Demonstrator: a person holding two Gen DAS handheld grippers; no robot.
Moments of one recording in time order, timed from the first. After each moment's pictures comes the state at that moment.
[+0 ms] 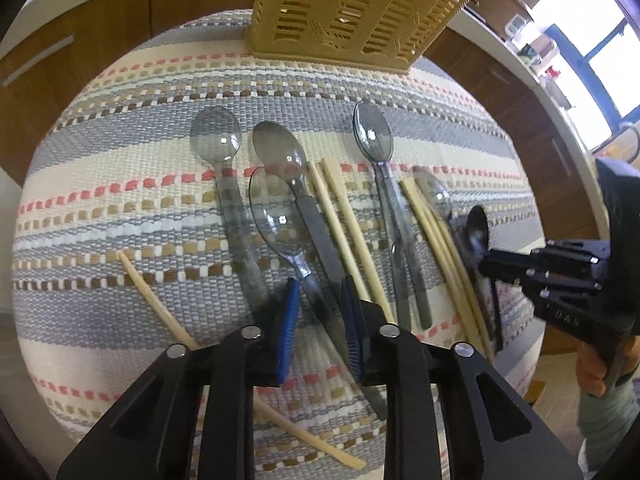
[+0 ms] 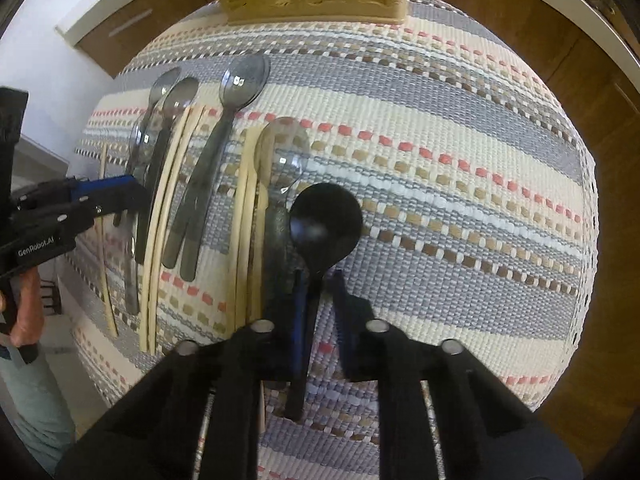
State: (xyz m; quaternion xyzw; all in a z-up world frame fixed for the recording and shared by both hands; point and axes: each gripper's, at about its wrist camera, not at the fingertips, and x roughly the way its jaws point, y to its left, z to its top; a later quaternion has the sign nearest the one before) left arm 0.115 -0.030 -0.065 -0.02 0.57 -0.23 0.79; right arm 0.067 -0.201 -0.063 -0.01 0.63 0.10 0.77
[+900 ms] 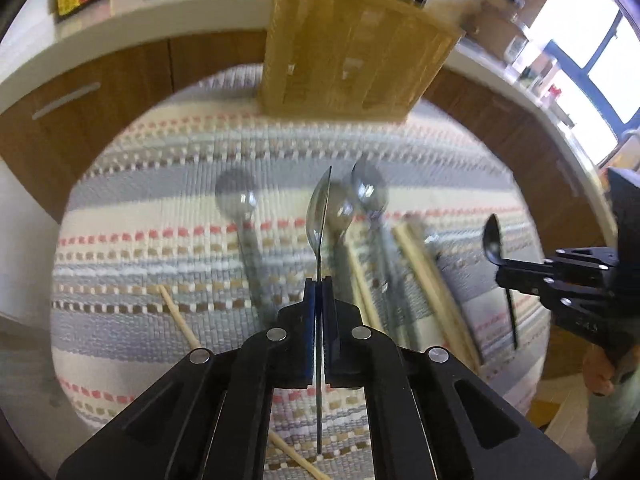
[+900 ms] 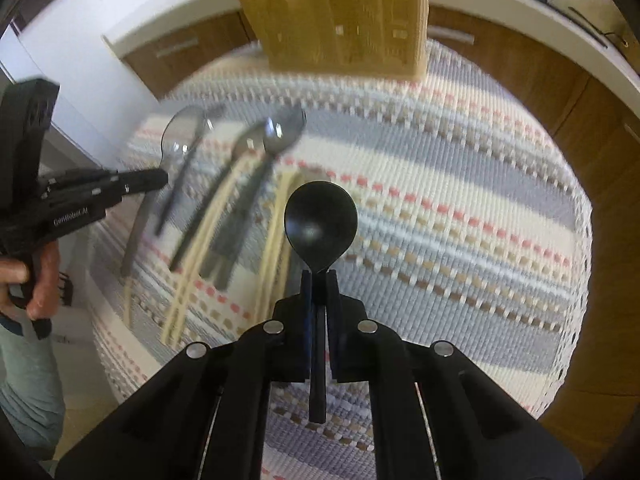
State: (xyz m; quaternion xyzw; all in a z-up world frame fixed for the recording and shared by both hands) left arm 0.111 -0.027 -0.025 -0.03 0.50 -0.22 0.84; right arm 0.045 -0.231 -0.006 0.01 0.55 0.16 0.82
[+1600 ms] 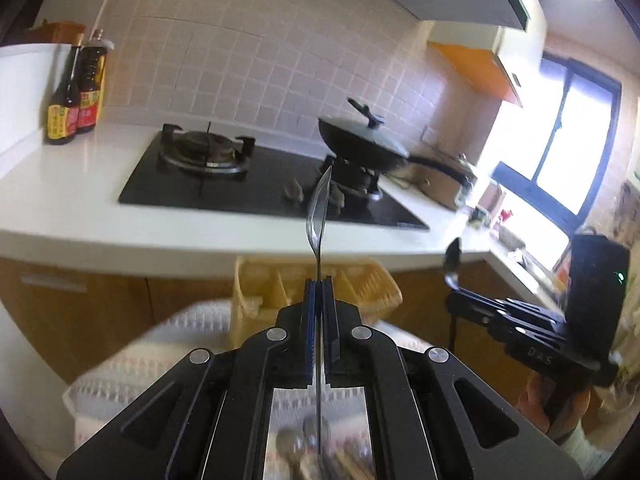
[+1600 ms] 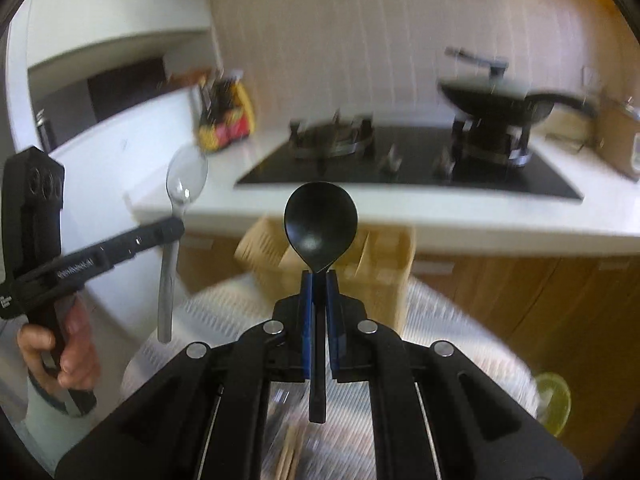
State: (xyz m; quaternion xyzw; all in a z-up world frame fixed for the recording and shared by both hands) left arm 0.184 -0.026 0.117 -0.12 0.26 -0.27 0.92; right arm 0.135 -0.234 0.135 0.04 0.28 0.14 0.95
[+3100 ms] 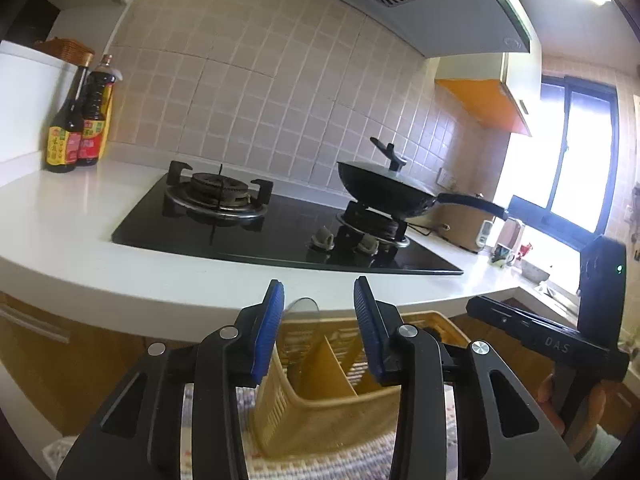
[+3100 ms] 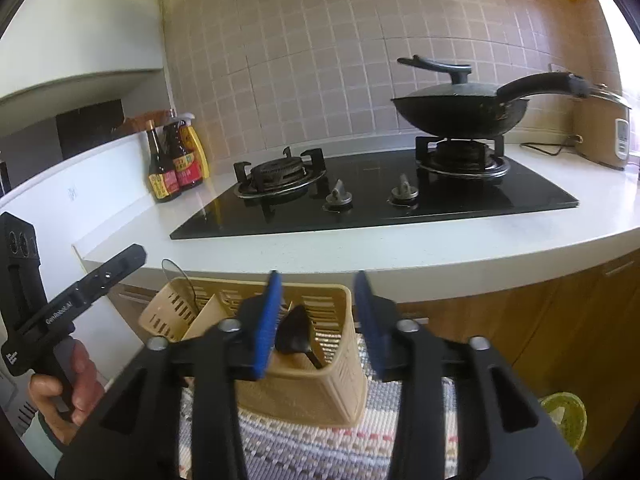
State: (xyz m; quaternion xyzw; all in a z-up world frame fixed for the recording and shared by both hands) left arm 0.235 -0.017 0.072 -0.12 0.16 -0.24 0.95; right arm 0.191 -0.265 0.084 0.07 0.24 0.09 0.96
